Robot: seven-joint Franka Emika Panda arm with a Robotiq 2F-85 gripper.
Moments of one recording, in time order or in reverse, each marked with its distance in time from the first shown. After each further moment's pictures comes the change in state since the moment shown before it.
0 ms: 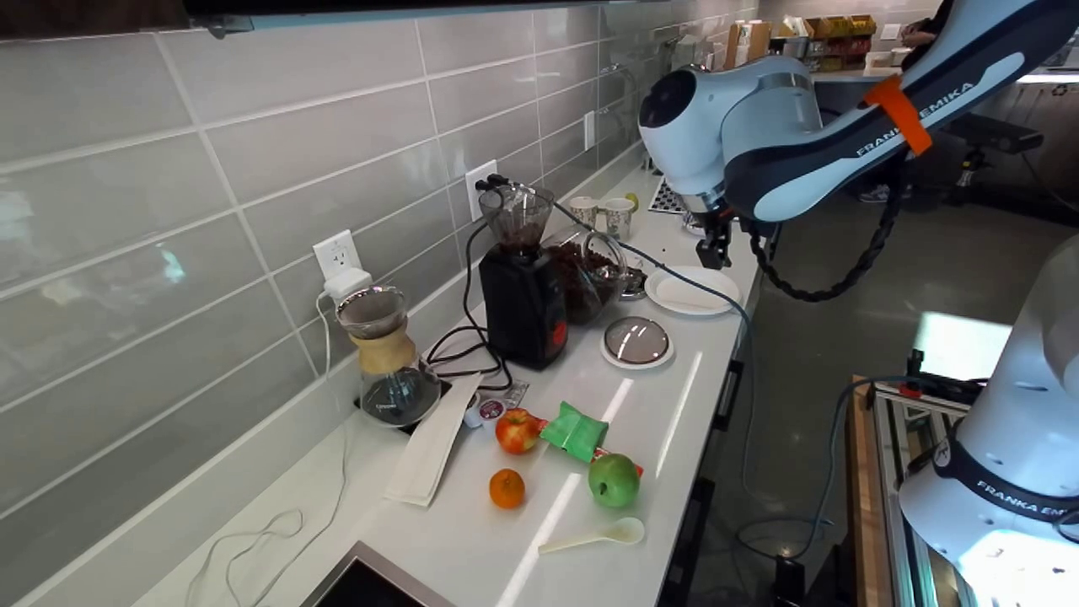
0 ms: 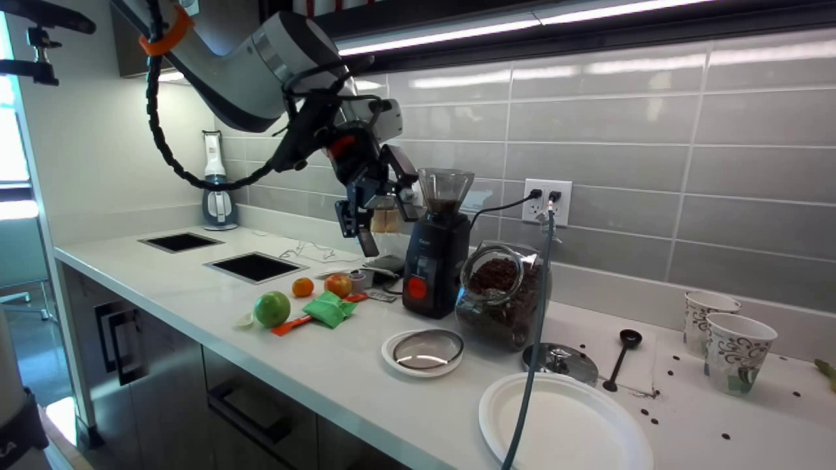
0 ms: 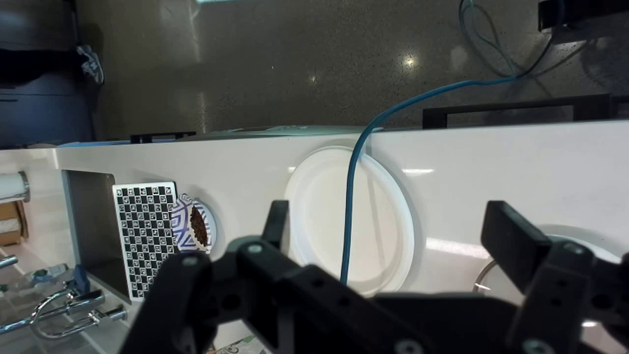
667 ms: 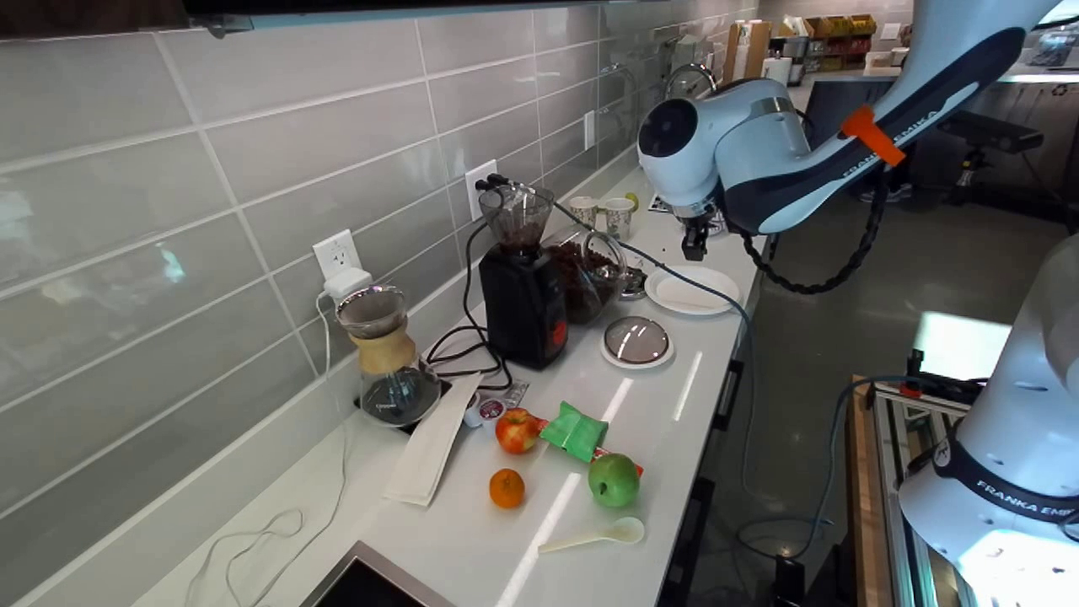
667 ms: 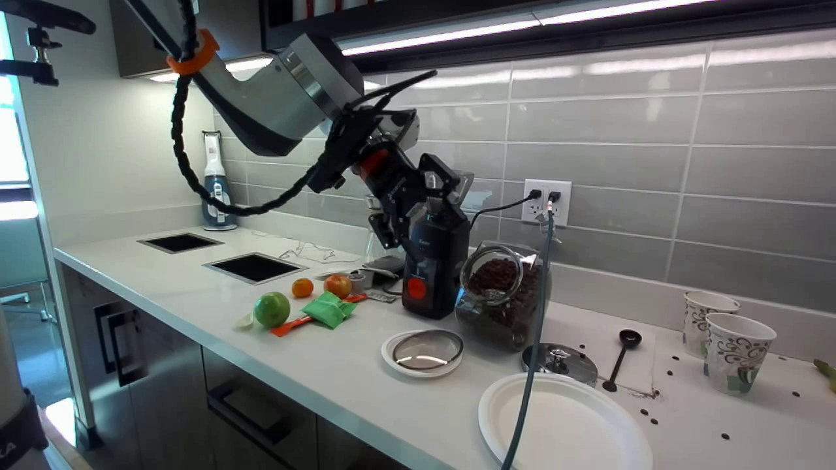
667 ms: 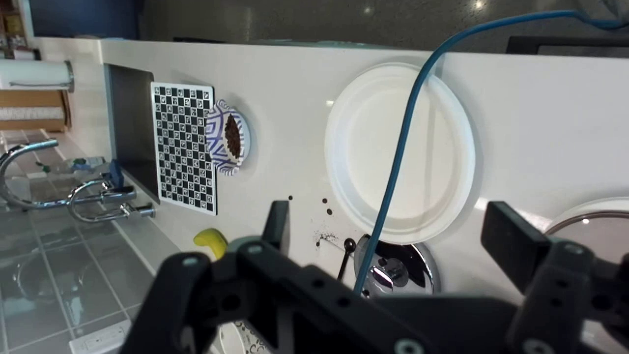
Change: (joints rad) arm 0.015 0.102 -0.088 0.024 -0.294 0.182 0.006
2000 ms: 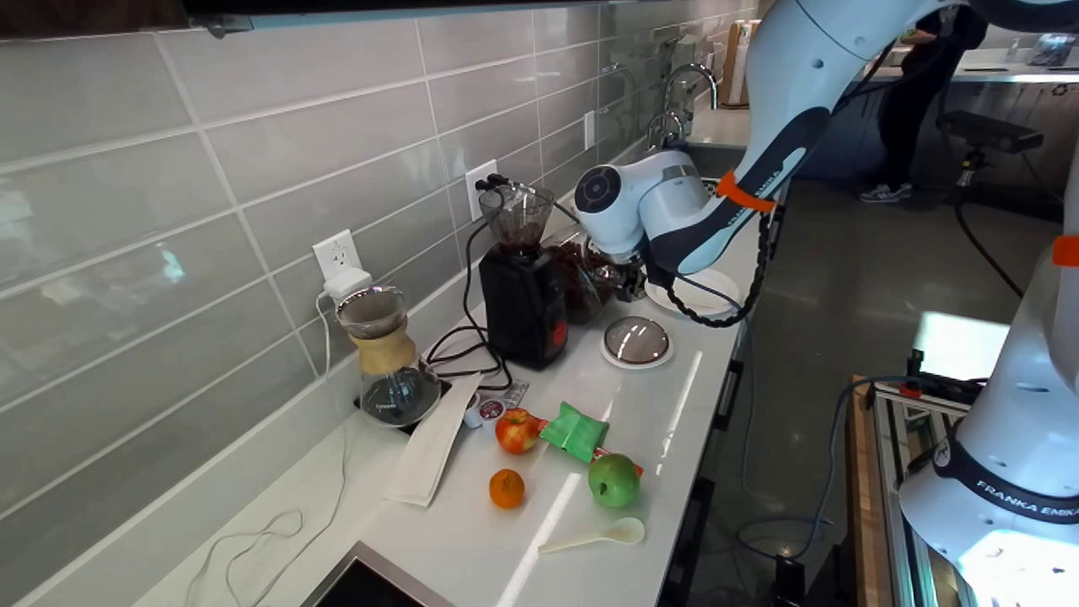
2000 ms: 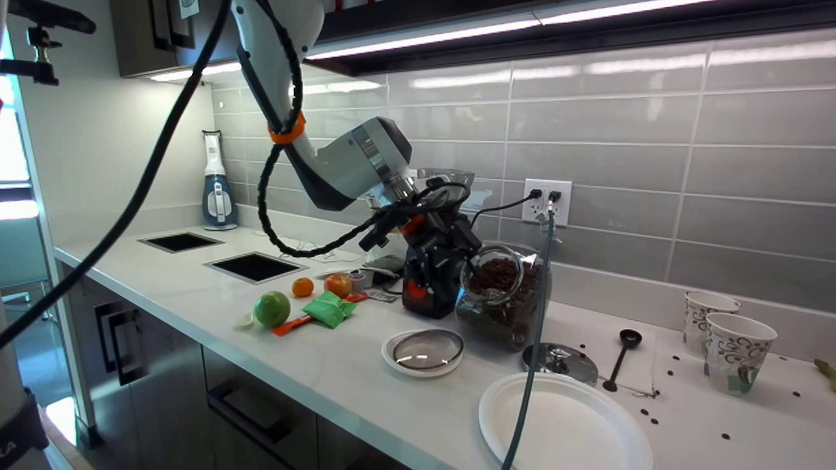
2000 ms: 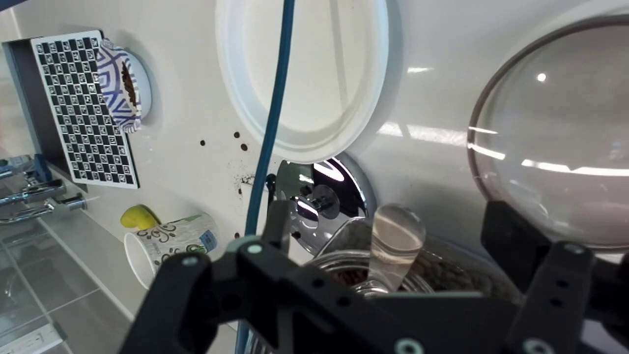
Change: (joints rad) arm 0.047 0.447 -0.054 0.283 0.004 0.204 0.227
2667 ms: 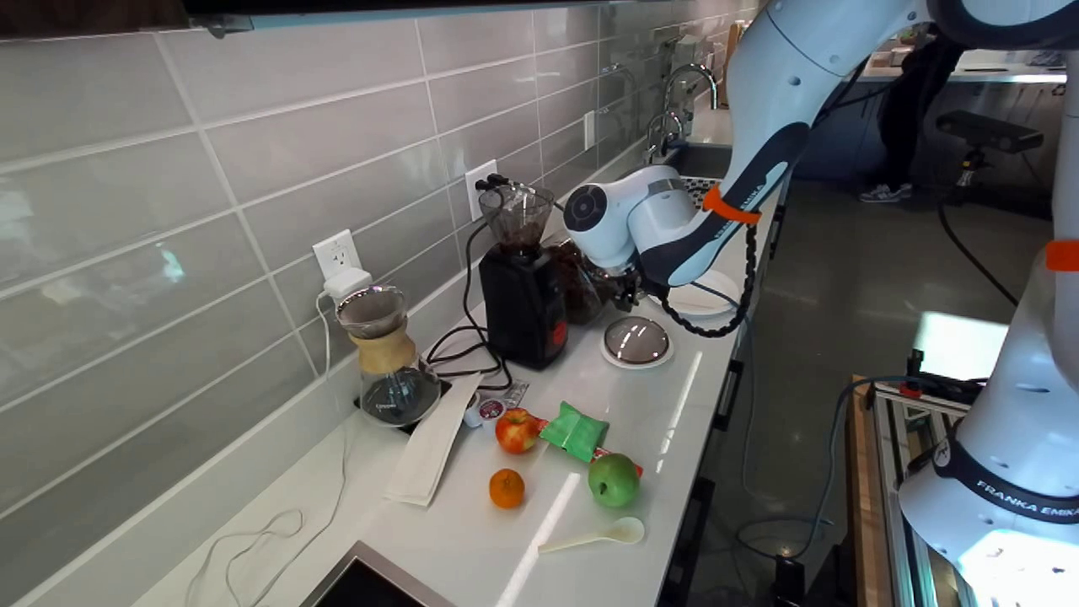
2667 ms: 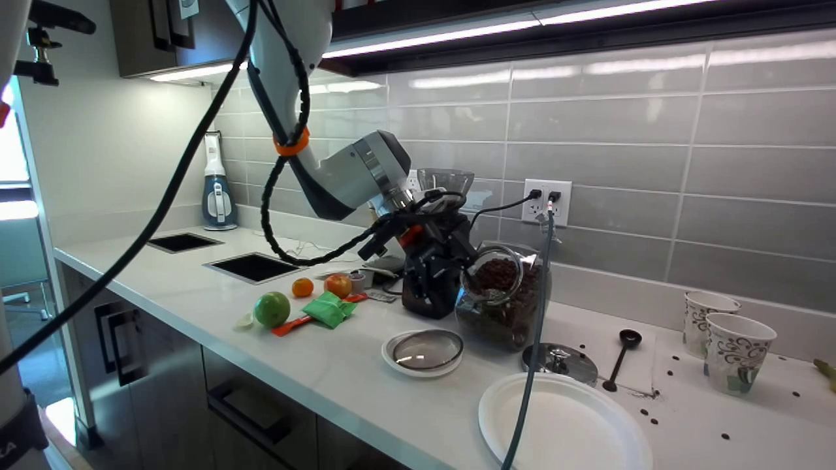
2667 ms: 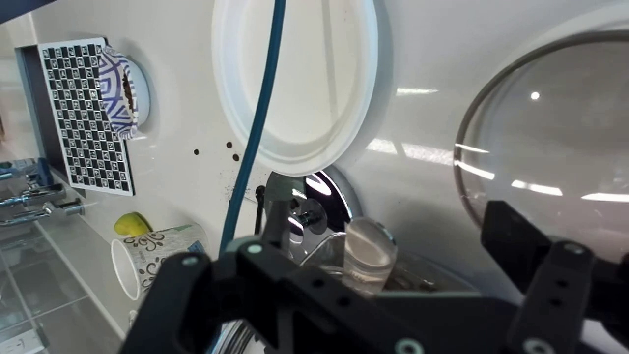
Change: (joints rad) arm 0.031 0.065 -0.004 0.038 0.005 -0.054 -0.003
